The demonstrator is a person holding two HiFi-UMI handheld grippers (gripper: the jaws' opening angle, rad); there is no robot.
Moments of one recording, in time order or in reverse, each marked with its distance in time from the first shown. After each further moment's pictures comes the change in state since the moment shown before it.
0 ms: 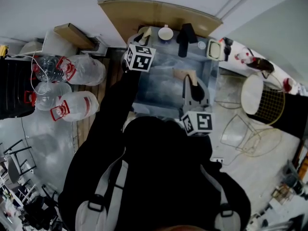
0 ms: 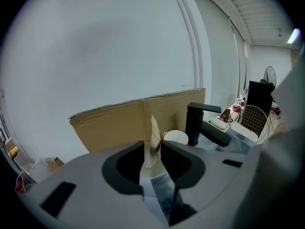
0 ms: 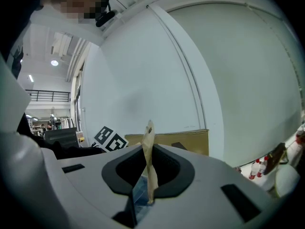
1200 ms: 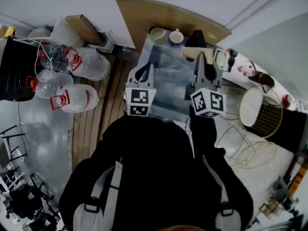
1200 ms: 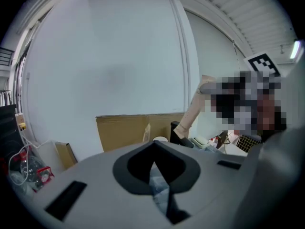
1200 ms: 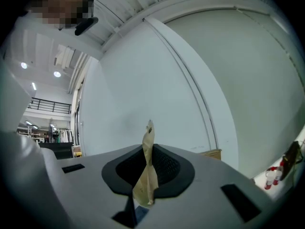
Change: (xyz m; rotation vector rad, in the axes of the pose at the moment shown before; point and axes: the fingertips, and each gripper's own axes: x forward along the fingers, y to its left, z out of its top) left arm -0.161 -0.041 -0.026 -0.133 -0.214 0.064; right arm 0.066 -0.019 0.067 0.058 -0.180 0.017
